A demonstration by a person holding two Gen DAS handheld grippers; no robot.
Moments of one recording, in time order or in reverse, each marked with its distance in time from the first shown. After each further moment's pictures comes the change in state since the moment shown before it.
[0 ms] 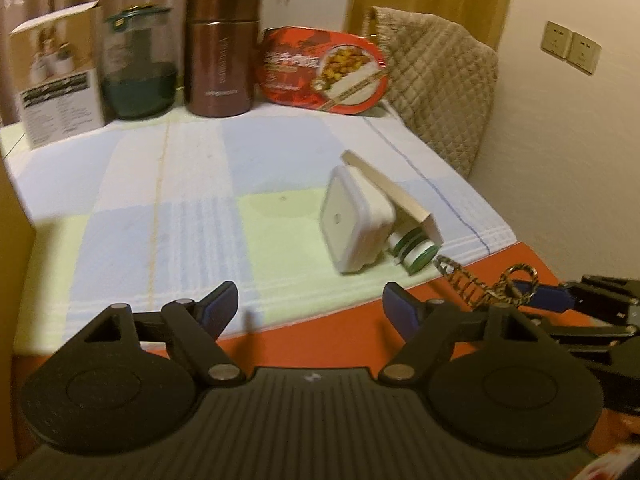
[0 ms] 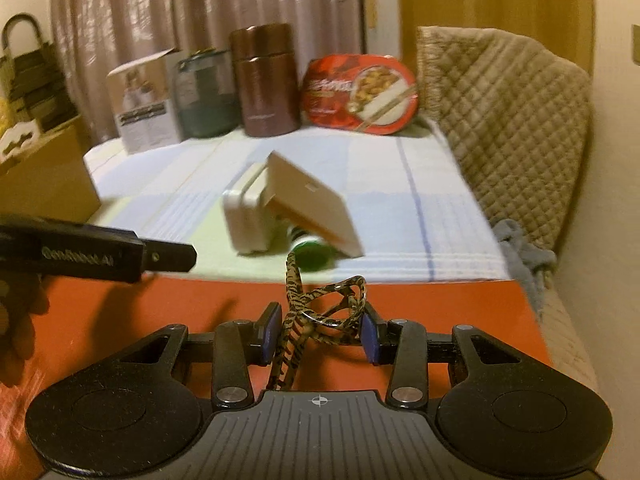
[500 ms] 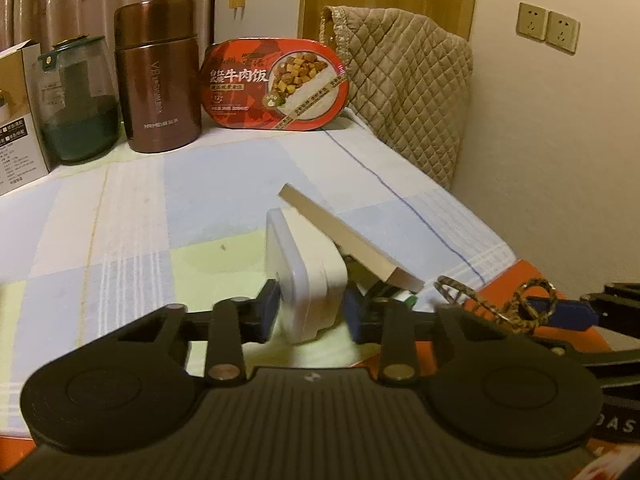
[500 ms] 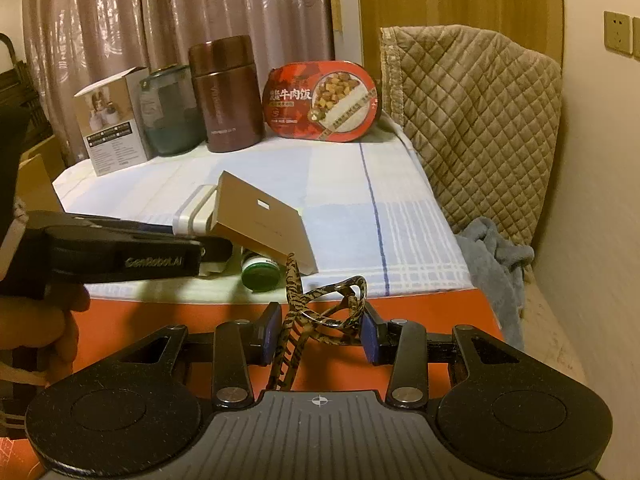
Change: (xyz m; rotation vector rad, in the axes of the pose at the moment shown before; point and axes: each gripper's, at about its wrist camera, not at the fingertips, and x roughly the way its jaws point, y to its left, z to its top) left arm 0.051 -0.029 0.021 0.091 -0.042 -0.020; right arm 0.005 -0.024 0.008 0.049 0.001 -0.038
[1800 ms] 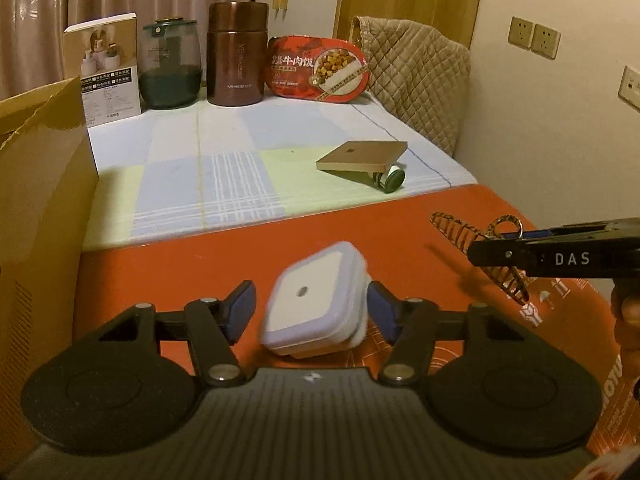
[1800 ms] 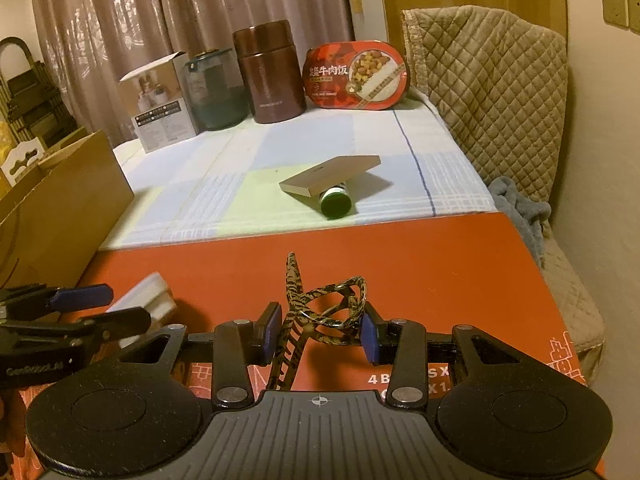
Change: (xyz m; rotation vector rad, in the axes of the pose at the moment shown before) left arm -0.159 0.026 -0.099 -0.068 0.012 0.027; right arm -0.063 0.043 -0.038 0.038 0.068 0.078
